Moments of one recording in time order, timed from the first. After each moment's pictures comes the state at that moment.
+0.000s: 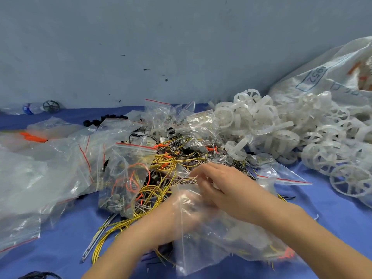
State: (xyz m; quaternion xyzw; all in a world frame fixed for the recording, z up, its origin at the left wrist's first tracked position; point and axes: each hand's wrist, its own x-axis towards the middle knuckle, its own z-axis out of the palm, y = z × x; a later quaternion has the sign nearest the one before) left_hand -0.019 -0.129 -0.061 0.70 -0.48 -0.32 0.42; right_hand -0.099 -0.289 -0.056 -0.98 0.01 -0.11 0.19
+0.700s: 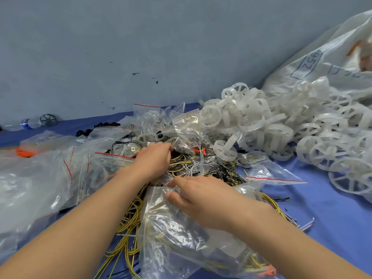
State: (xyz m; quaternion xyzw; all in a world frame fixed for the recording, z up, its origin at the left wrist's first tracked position) left_hand 0.104 -0.231 -0.070 0.92 -0.39 0.05 0.04; right_hand -0.087 -0.300 -0.066 -0.99 -0.03 -0.05 0.14
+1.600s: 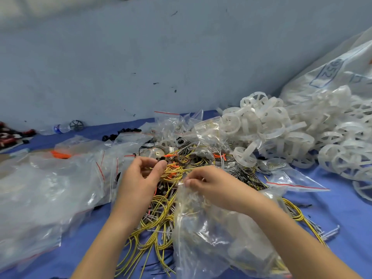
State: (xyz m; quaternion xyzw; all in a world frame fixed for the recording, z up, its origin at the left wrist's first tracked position) left_hand 0.030 -0.116 -0.052 0.80 -0.25 0.08 0.54; right_hand -0.059 -0.291 -0.057 -0.91 0.01 -0.07 0.41
